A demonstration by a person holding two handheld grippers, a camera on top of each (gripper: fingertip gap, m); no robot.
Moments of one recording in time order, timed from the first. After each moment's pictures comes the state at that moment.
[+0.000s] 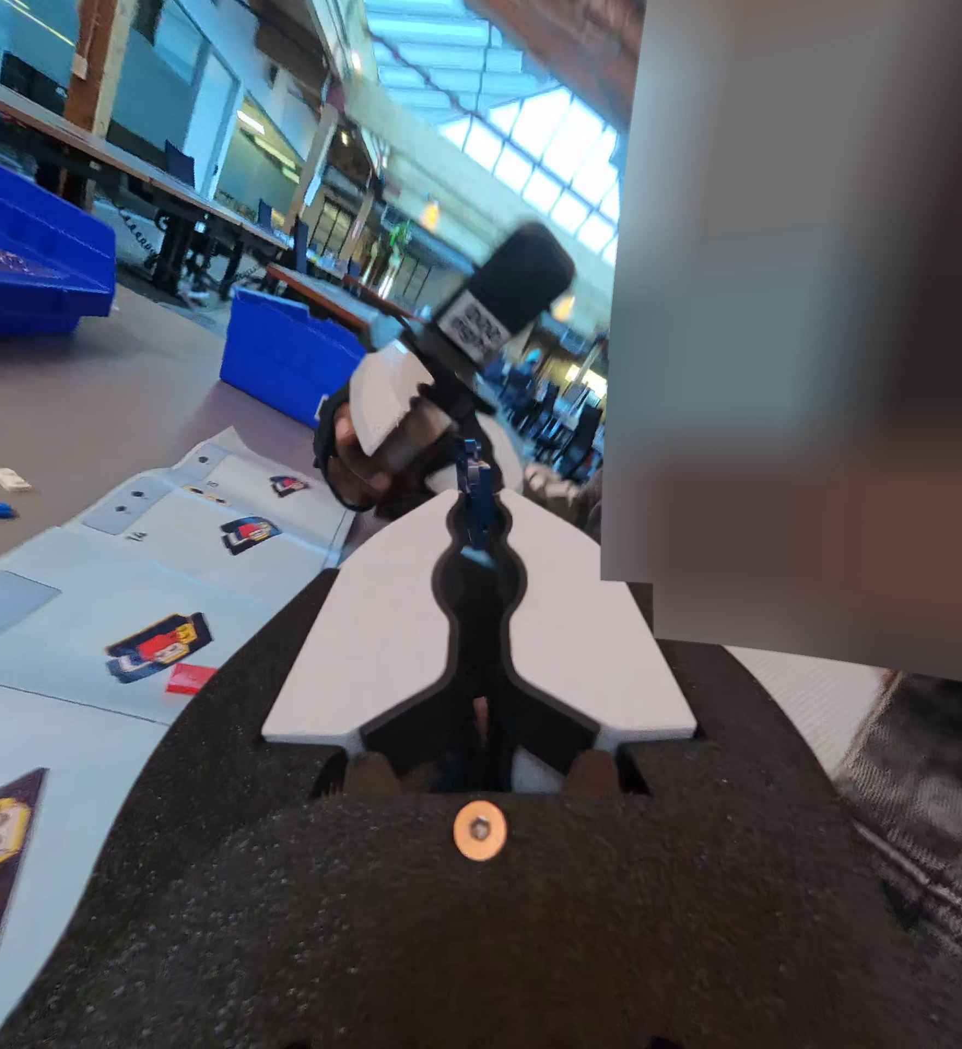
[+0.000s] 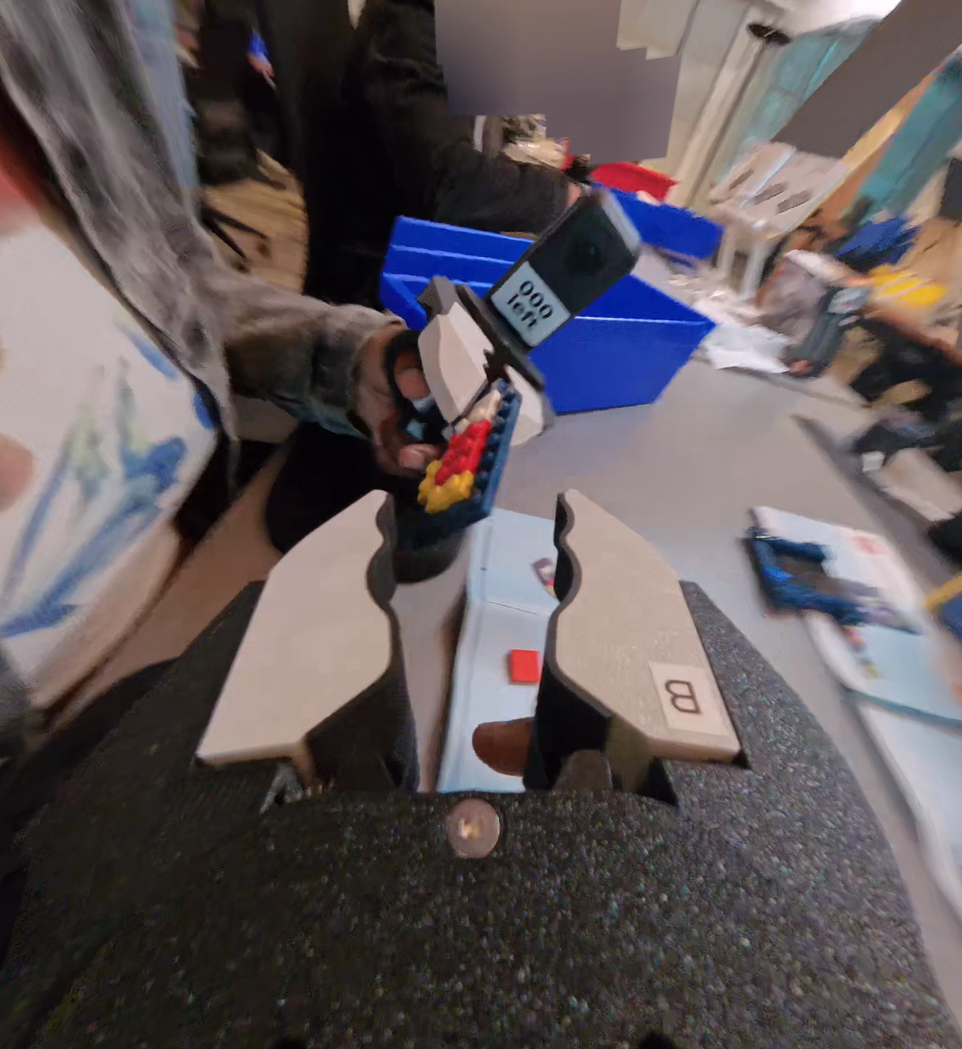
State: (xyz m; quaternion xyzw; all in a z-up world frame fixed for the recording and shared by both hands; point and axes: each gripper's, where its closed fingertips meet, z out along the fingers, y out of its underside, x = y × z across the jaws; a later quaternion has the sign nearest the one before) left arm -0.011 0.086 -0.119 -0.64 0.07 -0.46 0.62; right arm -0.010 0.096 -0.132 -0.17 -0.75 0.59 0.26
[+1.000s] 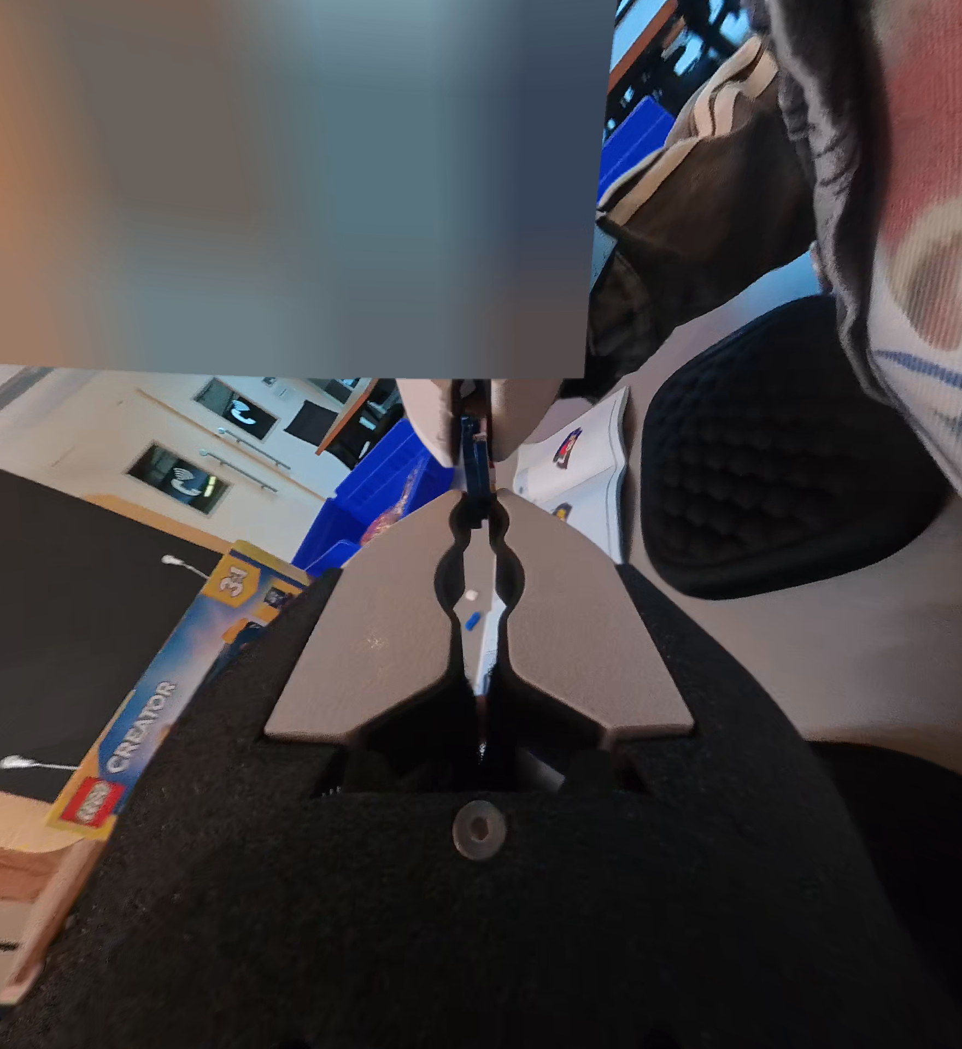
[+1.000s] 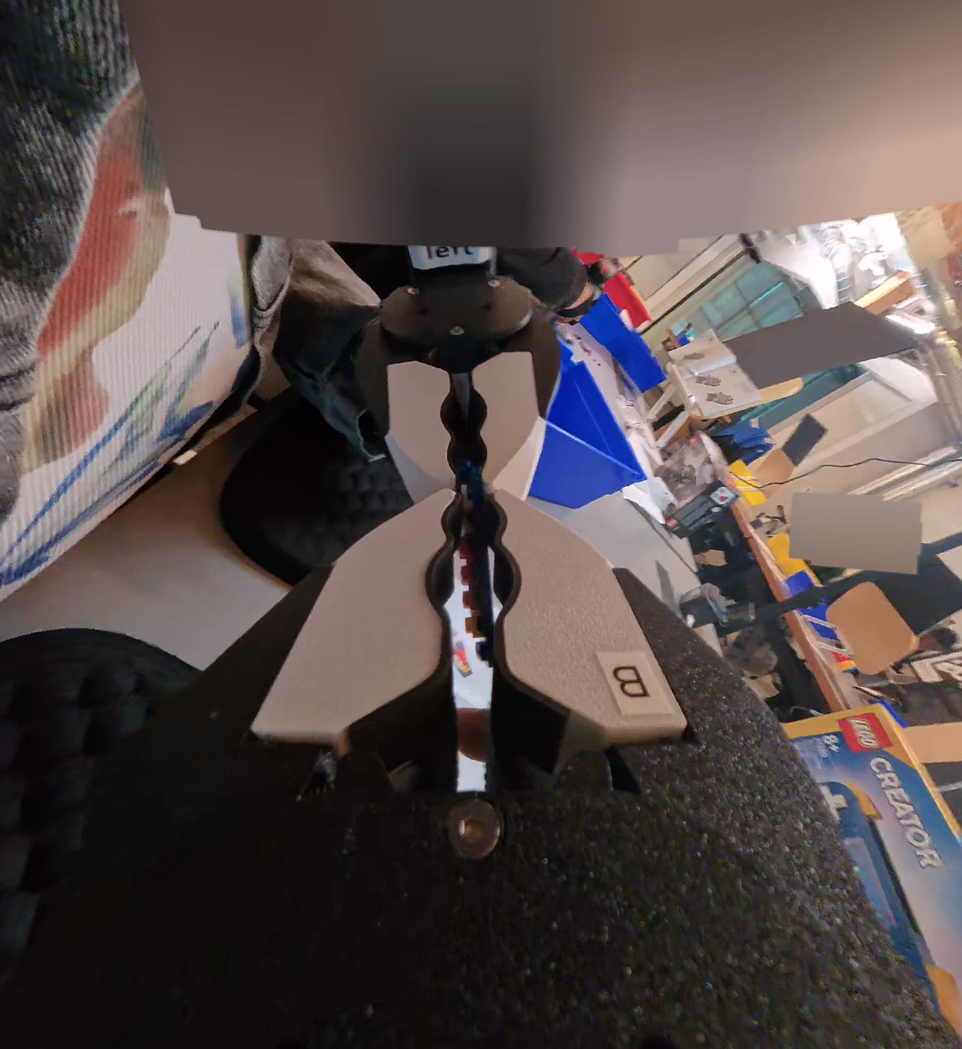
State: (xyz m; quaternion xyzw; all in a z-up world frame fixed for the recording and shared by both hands) left arm 0.009 0.084 -0.117 -0.60 0.41 0.17 0.66; right arm 0.015 0.061 -0.101 0.04 -0.76 0.48 0.44
